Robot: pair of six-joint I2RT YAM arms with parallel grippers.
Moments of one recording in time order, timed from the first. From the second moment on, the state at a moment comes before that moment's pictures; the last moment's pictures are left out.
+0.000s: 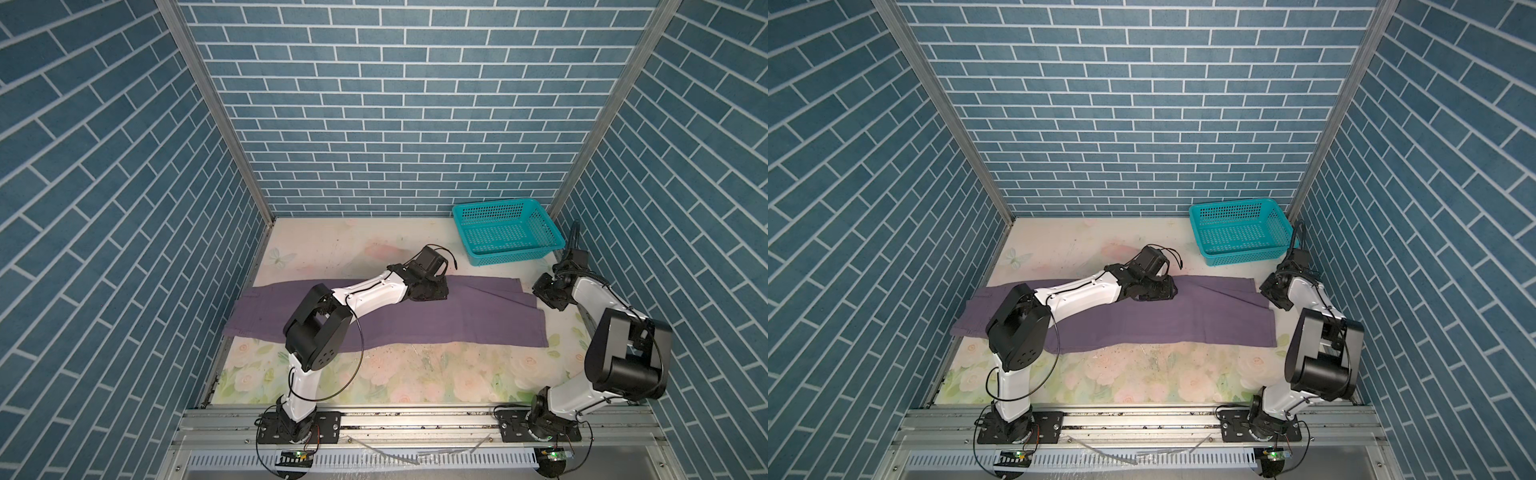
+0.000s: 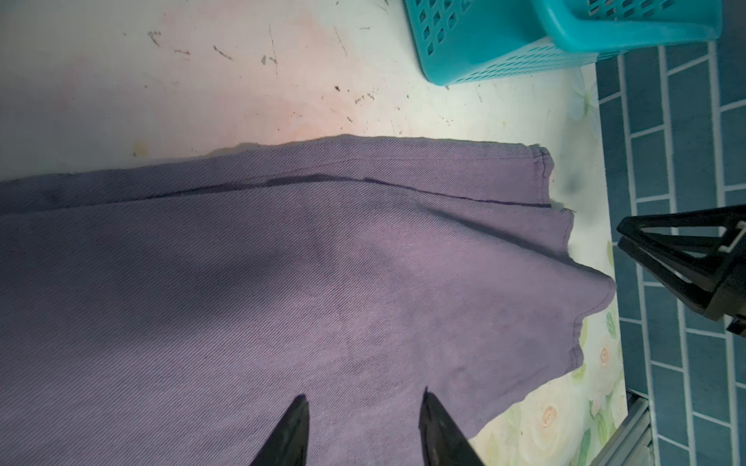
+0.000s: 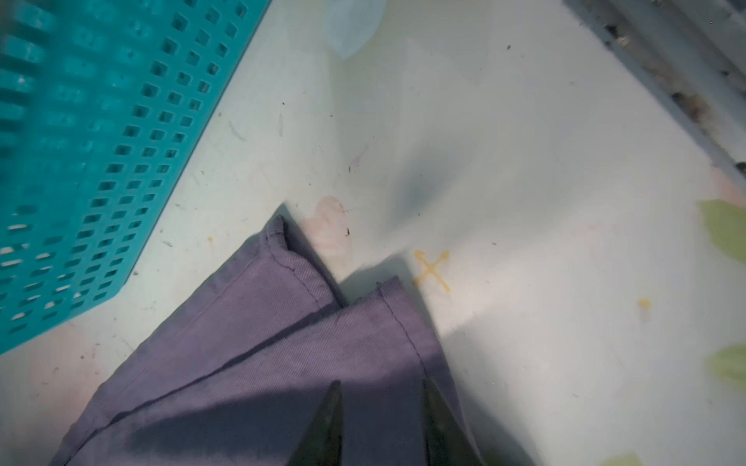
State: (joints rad) left arm -0.80 1.98 1.48 -0.40 0.13 -0.75; right arm -0.20 1.63 1.02 -0.54 -0.11 0.45
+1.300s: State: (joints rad) left arm -0.09 1.32 0.74 -0.53 -0.02 -0.74; right arm -0.08 1.98 1.31 -0.51 -0.07 0.36
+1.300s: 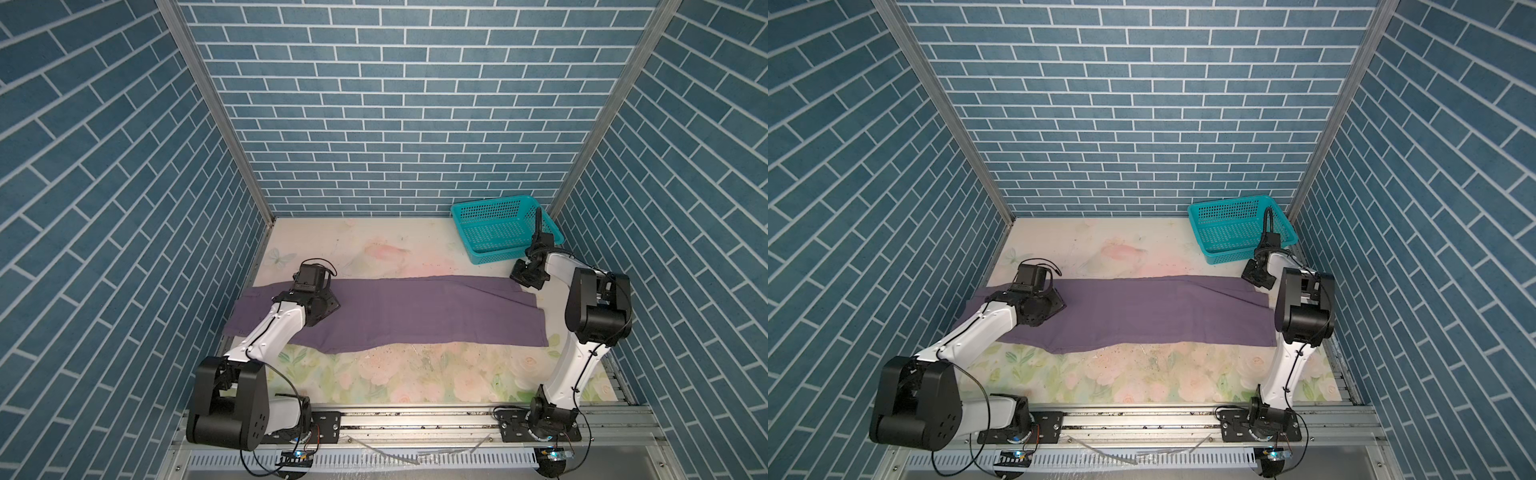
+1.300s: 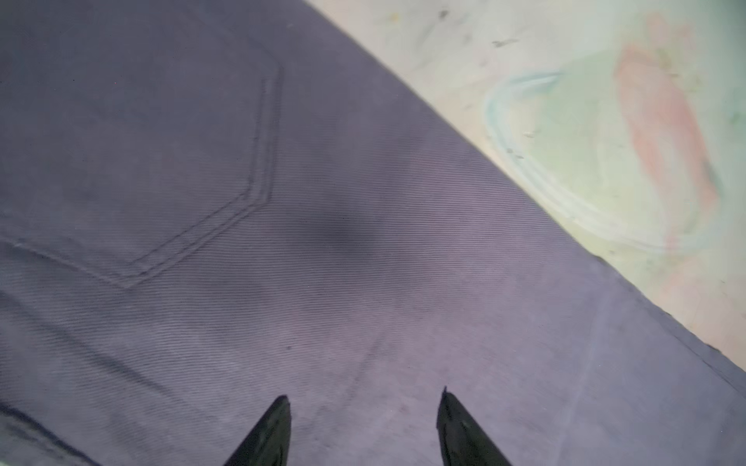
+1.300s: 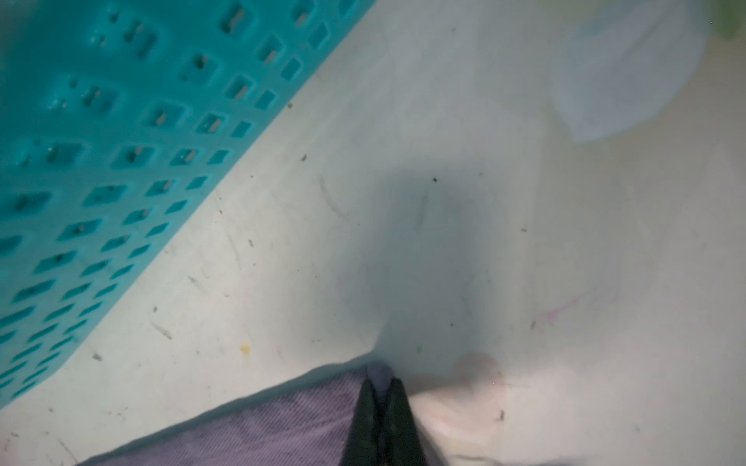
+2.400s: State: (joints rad) left arm 0.06 1.44 0.67 -0.39 0.07 -0.71; right arm -0.20 1.83 1.29 -0.62 0.07 0.37
